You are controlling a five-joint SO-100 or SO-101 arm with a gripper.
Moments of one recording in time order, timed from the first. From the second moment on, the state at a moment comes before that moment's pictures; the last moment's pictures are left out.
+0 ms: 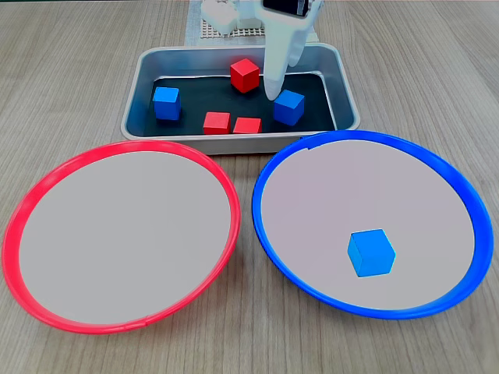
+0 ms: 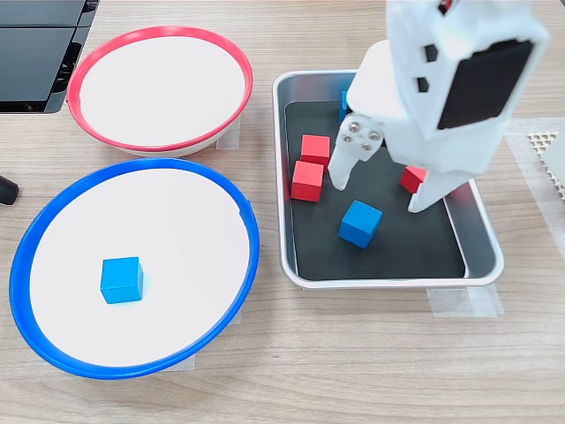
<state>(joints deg) -10.7 93.3 106.7 82.2 37.3</state>
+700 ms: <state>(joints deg) -11.5 93.3 92.8 89.2 21.4</state>
